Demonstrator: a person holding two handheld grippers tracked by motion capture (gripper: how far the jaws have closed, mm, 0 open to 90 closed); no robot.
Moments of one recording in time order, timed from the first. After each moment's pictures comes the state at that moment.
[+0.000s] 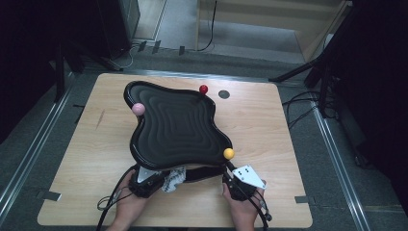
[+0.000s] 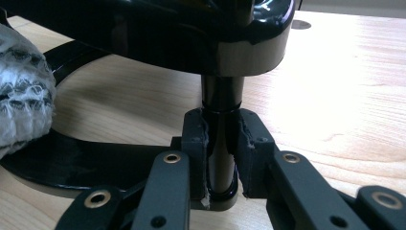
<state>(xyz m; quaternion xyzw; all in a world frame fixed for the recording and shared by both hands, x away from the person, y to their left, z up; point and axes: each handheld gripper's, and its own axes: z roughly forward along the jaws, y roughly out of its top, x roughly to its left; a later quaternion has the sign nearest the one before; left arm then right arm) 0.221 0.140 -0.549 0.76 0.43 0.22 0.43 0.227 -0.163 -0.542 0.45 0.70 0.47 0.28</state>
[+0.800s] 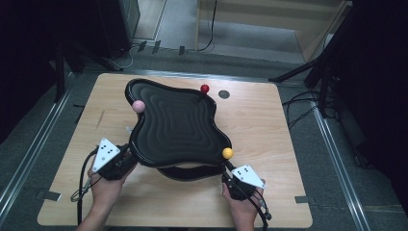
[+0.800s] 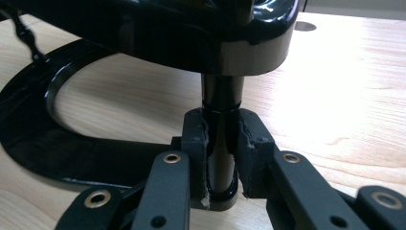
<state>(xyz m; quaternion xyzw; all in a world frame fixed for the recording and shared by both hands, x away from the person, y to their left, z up) 0.229 0.207 -0.481 0.64 0.42 0.30 0.56 0.229 -0.162 -0.543 0.44 0.70 0.48 0.28</state>
